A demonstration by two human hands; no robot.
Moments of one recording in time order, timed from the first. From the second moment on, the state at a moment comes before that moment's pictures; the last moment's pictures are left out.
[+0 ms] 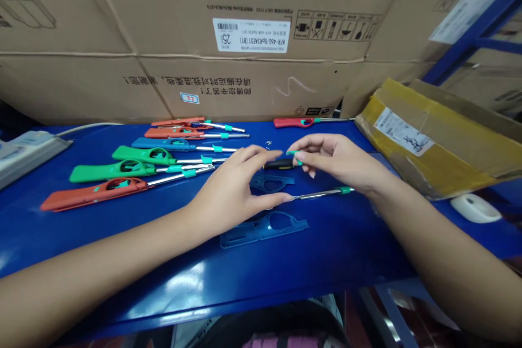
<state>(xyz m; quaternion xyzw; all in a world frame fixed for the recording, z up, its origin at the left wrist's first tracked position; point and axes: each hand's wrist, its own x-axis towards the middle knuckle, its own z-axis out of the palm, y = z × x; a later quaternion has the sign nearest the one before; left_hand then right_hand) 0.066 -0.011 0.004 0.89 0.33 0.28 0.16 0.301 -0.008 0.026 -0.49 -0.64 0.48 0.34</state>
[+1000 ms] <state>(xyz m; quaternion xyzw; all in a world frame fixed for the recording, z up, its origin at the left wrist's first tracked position) 0.054 -0.046 -0.007 0.95 0.24 0.21 -0.04 0.319 -0.020 0.036 -0.38 -0.88 0.30 -0.05</state>
